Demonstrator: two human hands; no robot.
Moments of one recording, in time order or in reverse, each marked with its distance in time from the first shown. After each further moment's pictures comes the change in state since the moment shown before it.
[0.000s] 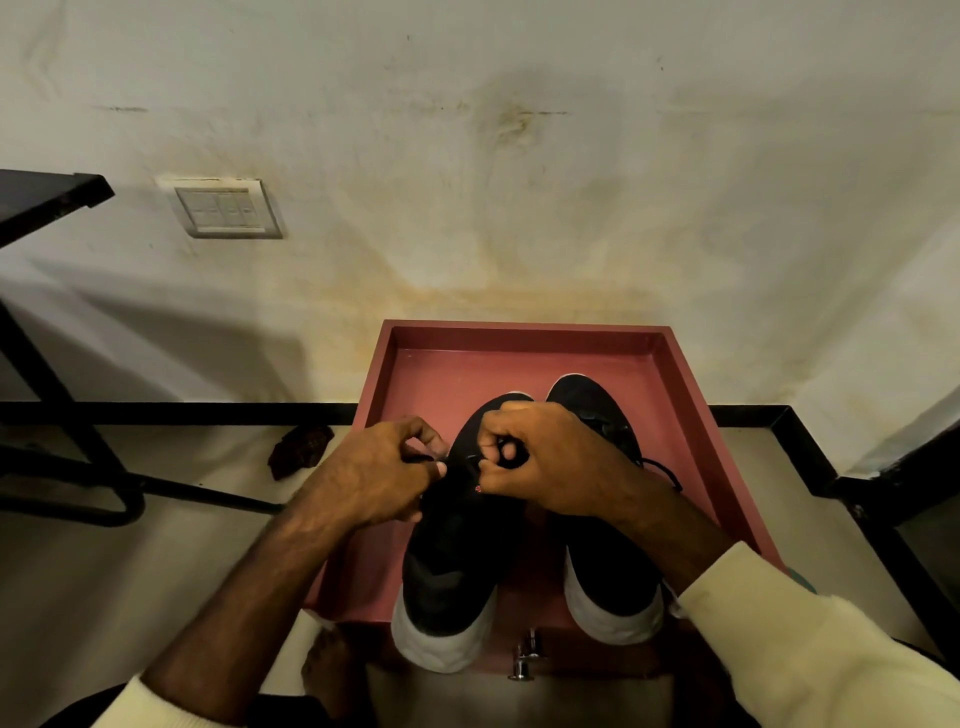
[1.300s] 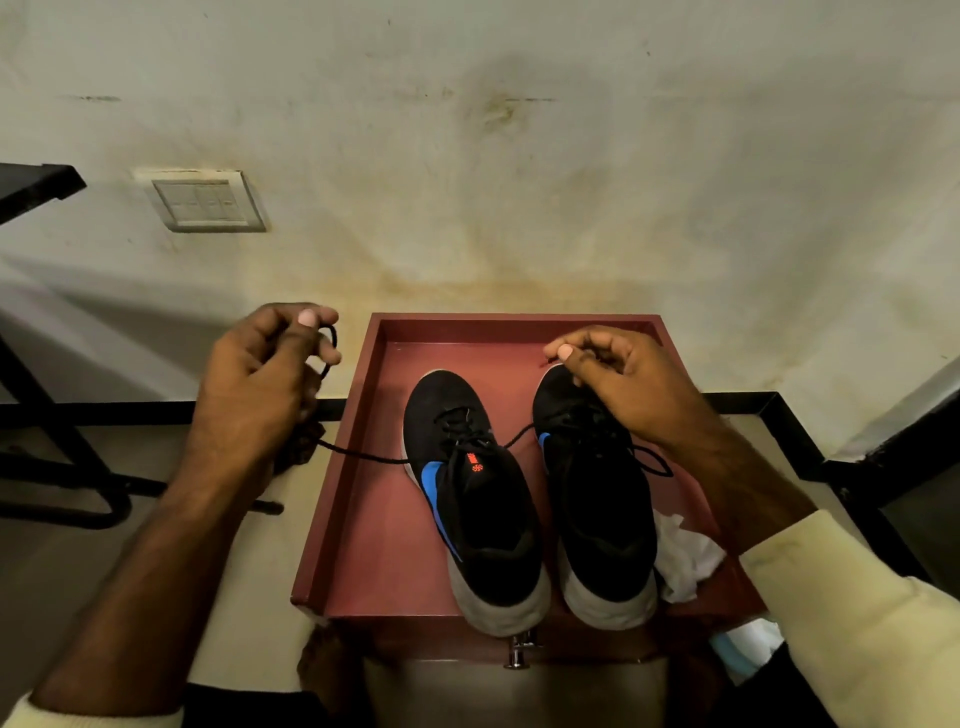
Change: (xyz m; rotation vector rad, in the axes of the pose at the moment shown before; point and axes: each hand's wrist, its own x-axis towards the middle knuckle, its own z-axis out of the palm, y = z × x) left_hand -0.003 -0.004 -0.061 -0.510 0.503 0.280; right_hand -0.015 0.034 -0.062 0.310 0.346 0.338
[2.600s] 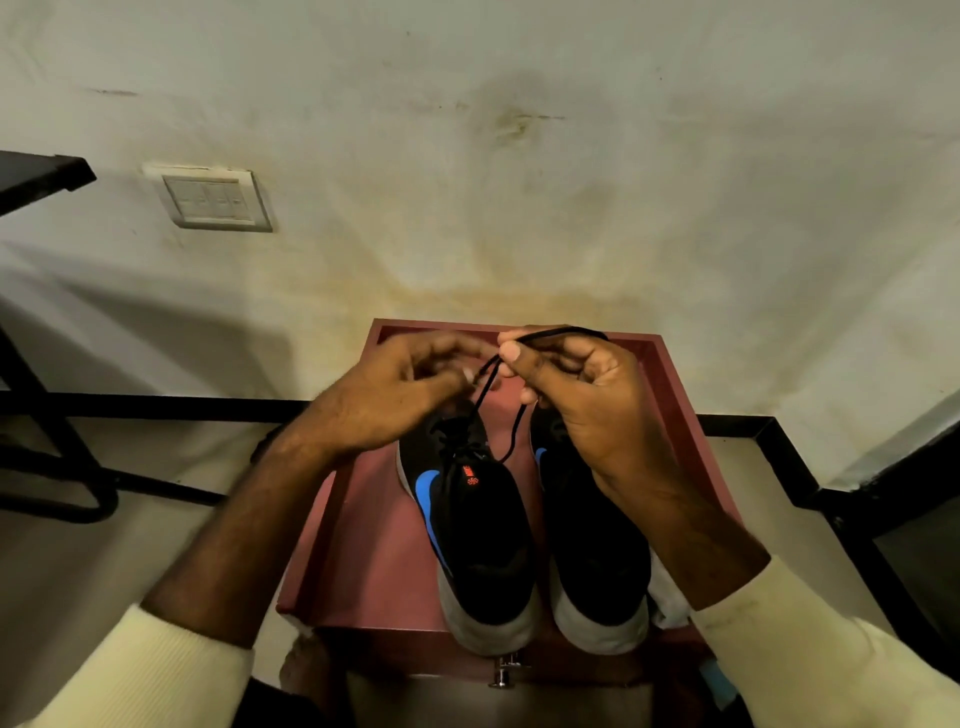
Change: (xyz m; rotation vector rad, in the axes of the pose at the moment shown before) left_hand 0.011 0.013 0.063 0.103 -0.687 0.131; right_hand -0.016 -0.053 0.041 0.567 0.110 -0.063
